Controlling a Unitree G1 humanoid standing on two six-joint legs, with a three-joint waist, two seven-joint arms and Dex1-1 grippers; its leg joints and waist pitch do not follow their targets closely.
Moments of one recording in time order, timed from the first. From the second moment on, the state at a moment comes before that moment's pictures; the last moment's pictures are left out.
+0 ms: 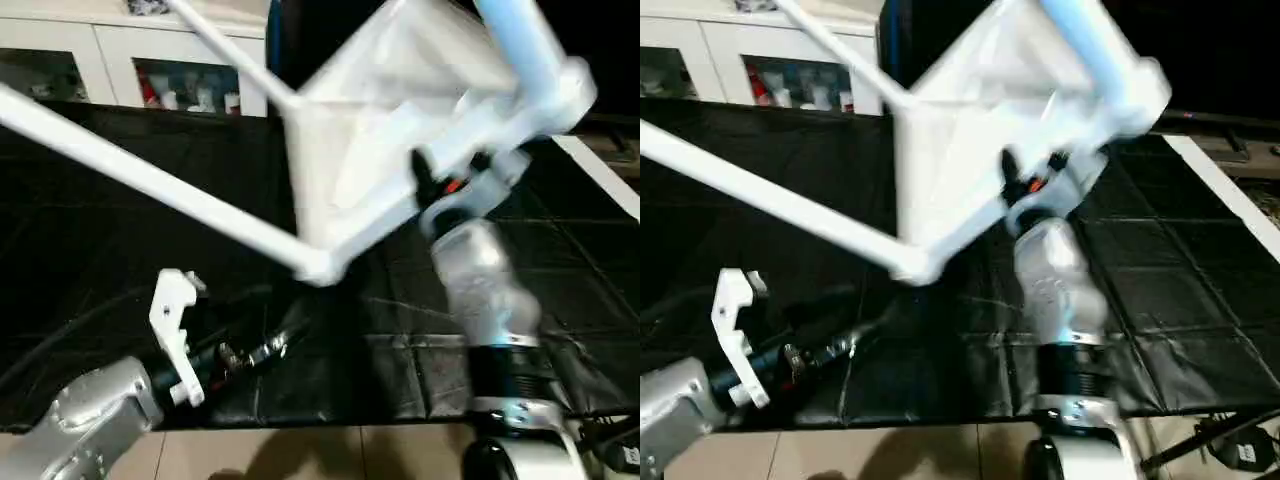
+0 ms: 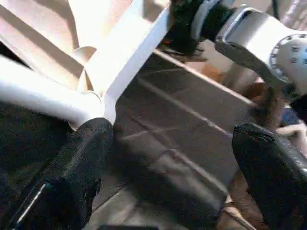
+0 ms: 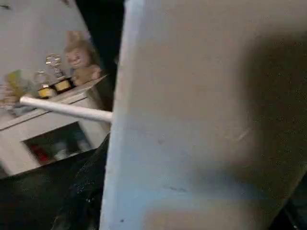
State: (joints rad) left arm 0.14 0.42 0.07 -0.61 -0.68 0.70 -0.63; right arm -0.57 0.01 -0.20 0.14 0.40 0.29 -0.10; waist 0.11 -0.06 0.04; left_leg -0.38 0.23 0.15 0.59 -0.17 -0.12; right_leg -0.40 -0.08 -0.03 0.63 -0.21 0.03
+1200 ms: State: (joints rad) left arm 0.10 0.41 0.00 -0.61 -0.63 0.63 -0.58; right arm -0.45 -0.15 0.01 -0.17 0.22 0.48 0.04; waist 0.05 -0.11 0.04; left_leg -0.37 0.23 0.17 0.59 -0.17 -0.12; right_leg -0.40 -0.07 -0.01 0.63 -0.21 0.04
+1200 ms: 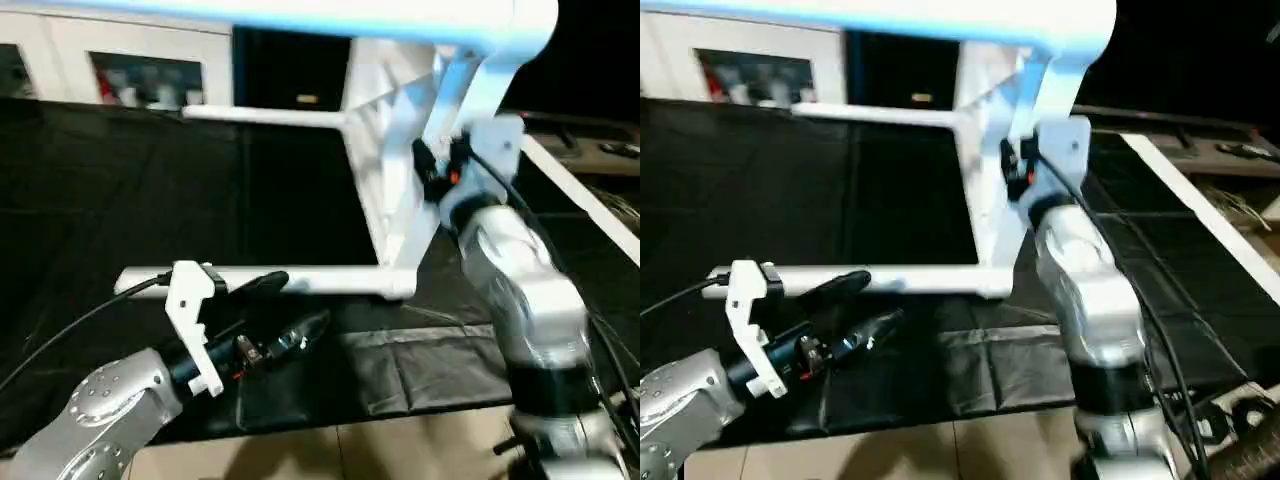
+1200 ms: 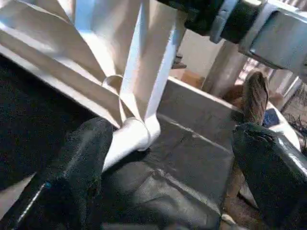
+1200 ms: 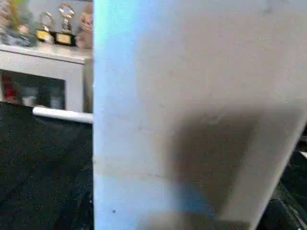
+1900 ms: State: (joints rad) left arm -0.07 0.54 0.00 -0.59 -0.52 0.61 -0.57; right arm -0.38 -0.07 0.07 -0.01 0.13 0.32 0.03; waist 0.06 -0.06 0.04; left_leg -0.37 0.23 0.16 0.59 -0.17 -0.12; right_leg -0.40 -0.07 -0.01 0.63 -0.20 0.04
